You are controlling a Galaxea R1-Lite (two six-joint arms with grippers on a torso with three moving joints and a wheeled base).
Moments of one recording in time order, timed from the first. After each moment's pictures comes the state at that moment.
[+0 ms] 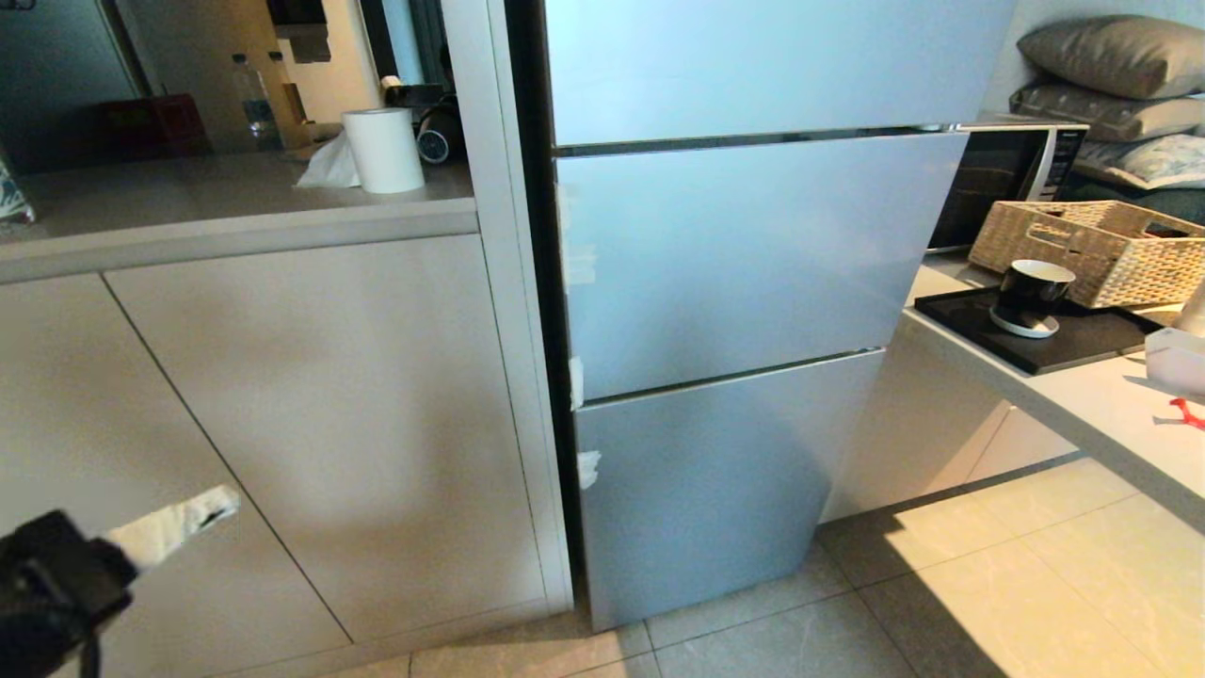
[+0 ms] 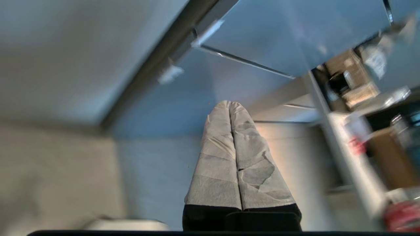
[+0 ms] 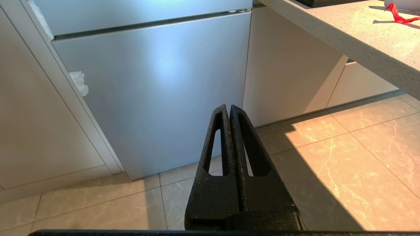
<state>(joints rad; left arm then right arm) -0.09 0.93 -0.37 -0.39 -0.15 -0.65 0.00 0.00 0.00 0.00 -0.03 0.05</state>
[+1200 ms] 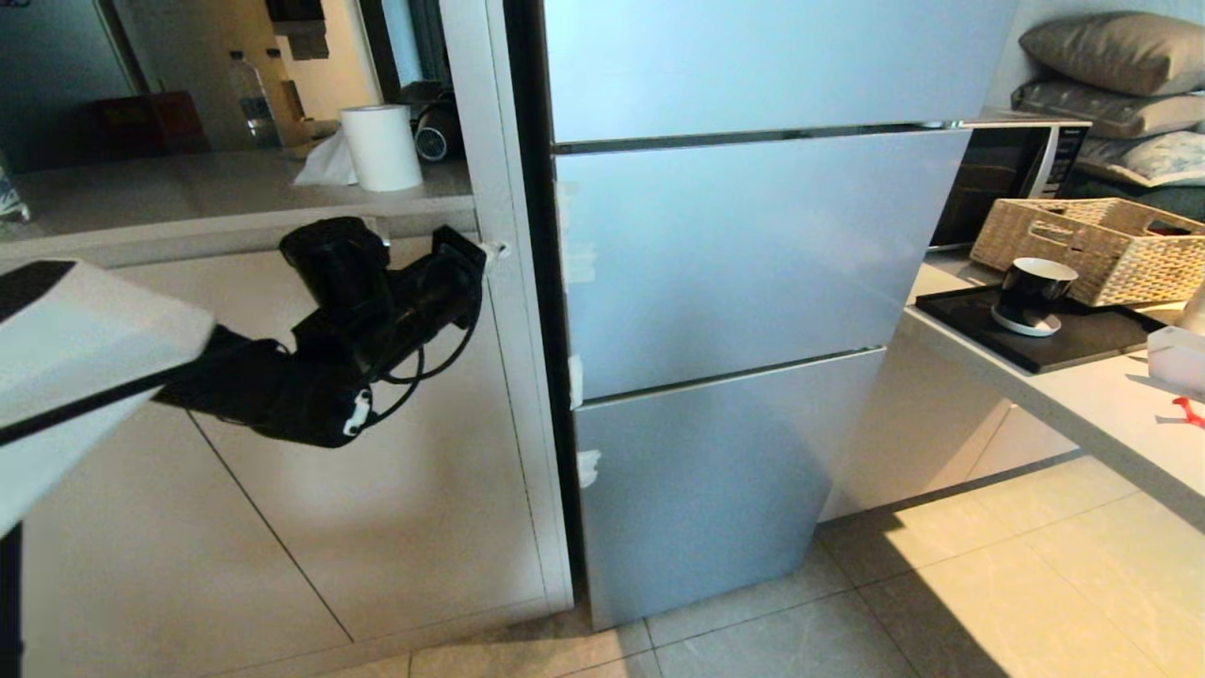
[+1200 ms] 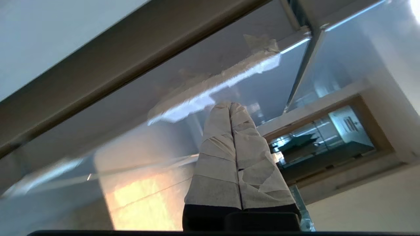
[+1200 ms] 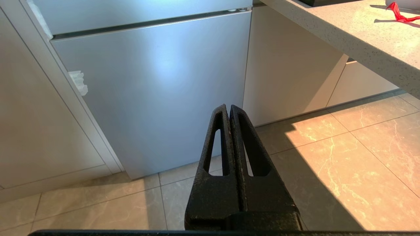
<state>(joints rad) -0.27 2.12 -1.30 -1.05 -0.21 -1.04 0.00 0.00 0.00 0.00 -0.03 0.05</state>
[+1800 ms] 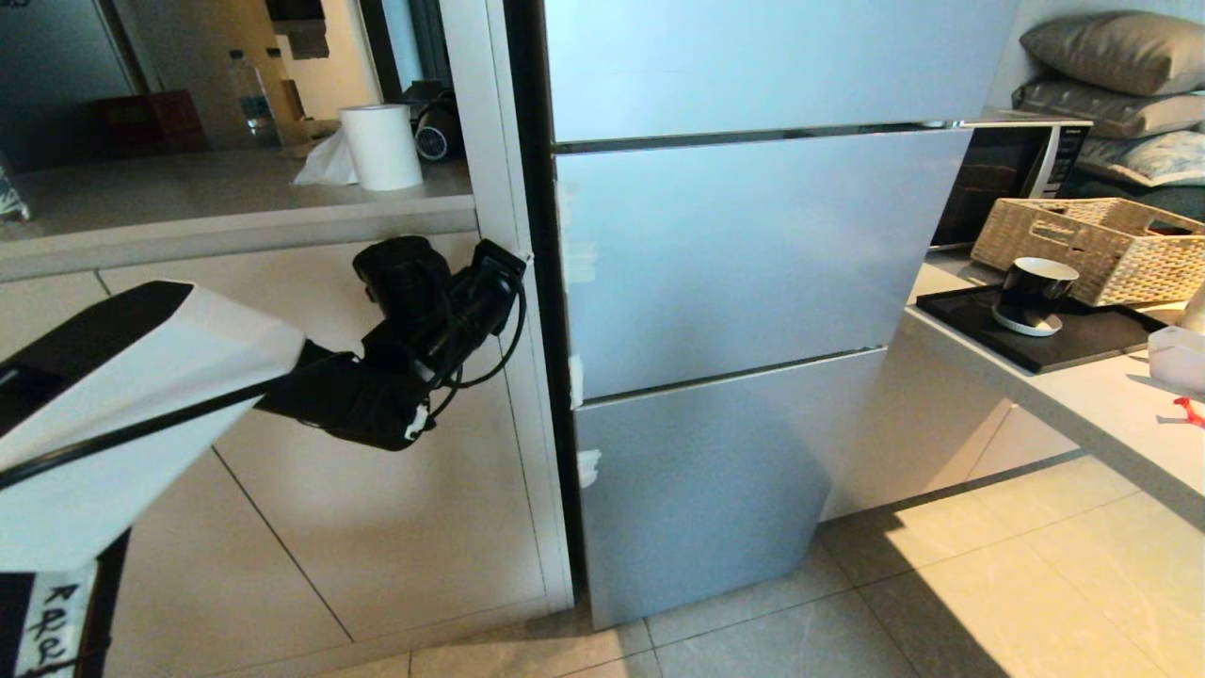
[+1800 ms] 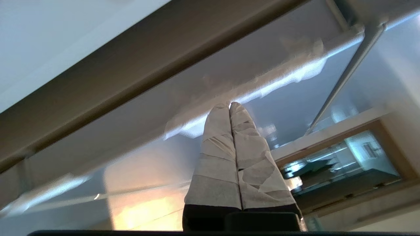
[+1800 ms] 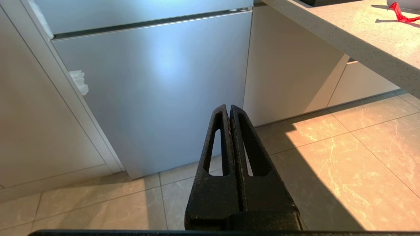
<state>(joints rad) -0.35 2.21 -1.39 -1.06 -0.02 -1.01 0.00 0.00 0.00 0.00 -0.03 0.05</state>
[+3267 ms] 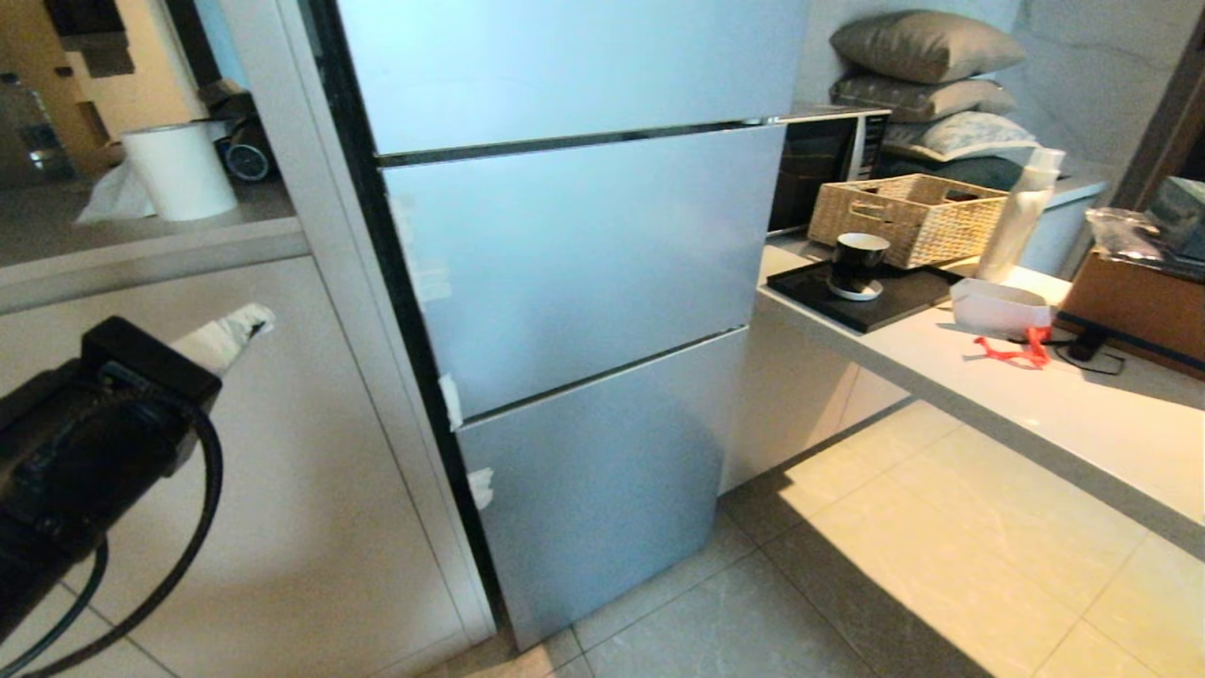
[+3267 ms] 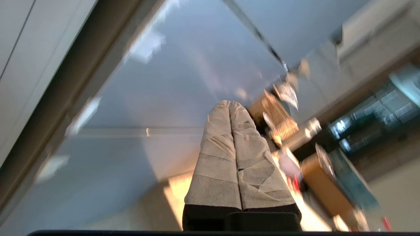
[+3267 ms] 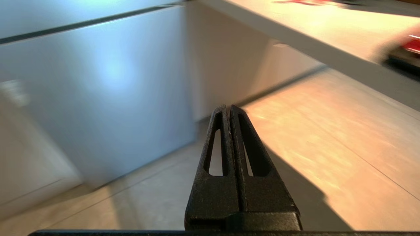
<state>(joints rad) -0.30 1.22 -0.42 -1.02 0.20 -0.65 0.00 0.00 0.00 0.00 -0.03 0.05</state>
